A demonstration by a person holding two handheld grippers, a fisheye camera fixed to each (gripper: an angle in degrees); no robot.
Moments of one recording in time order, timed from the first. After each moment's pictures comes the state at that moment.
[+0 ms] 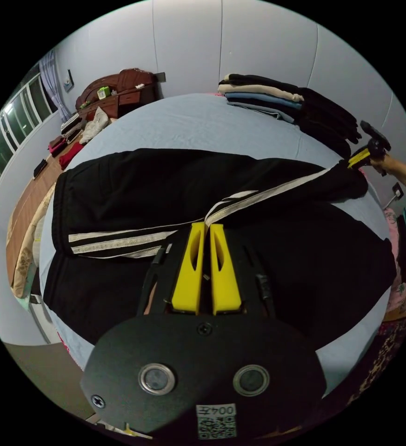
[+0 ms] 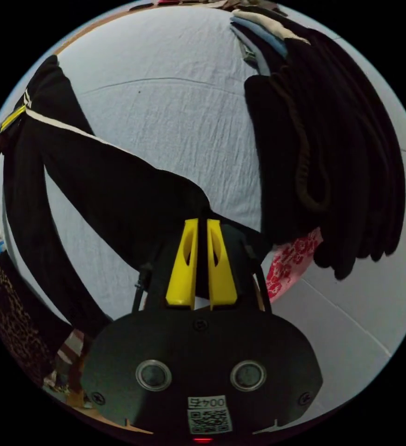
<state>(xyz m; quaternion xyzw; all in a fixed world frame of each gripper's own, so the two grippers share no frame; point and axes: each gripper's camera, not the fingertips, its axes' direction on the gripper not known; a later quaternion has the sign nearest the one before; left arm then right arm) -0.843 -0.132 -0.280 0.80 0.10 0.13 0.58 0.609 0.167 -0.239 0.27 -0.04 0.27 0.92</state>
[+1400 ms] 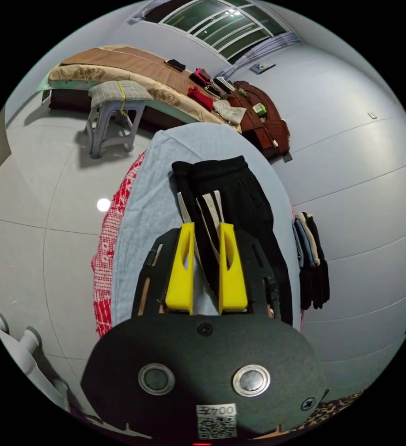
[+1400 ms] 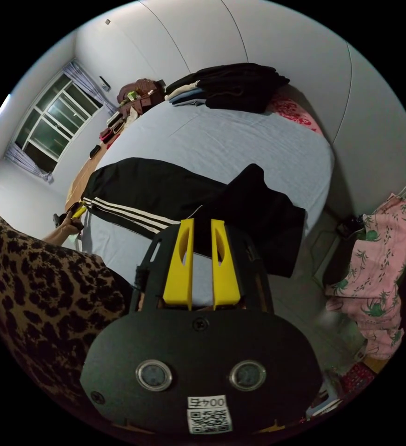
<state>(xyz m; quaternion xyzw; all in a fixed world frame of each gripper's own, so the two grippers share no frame) -1.144 -0.049 -0.023 0.69 0.56 -0.08 0.45 0.190 0.350 -0.035 0.52 -0.27 0.51 0.63</state>
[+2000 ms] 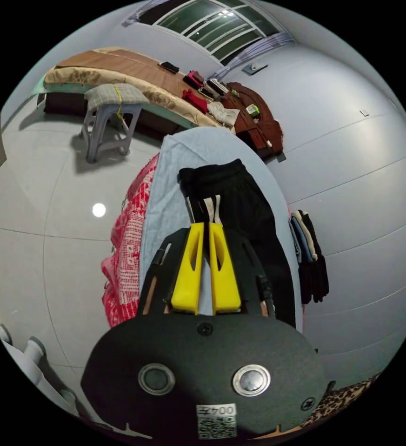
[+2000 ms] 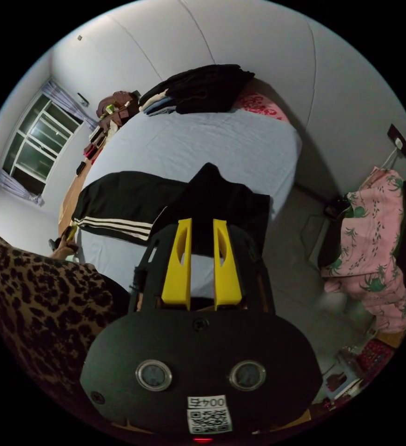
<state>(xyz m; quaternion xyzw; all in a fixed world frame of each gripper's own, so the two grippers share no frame) -1.124 -0.030 0.066 0.71 0.56 -0.07 0.43 0.212 0.414 0.046 0.50 -0.29 0.57 0.59</state>
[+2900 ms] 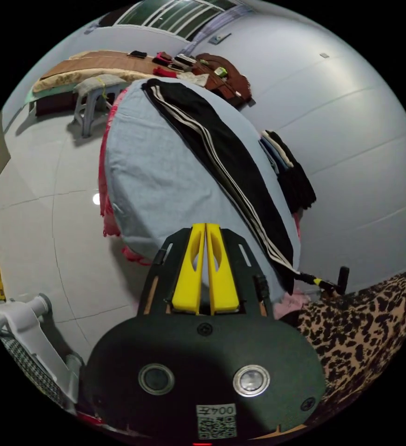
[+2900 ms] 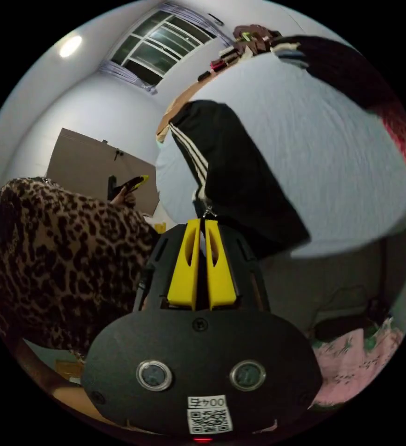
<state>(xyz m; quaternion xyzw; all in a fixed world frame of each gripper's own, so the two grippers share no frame) -0.749 0.067 0.326 0.70 0.50 0.02 0.51 0.375 0.467 0.122 0.54 -0.39 0.11 0.74</state>
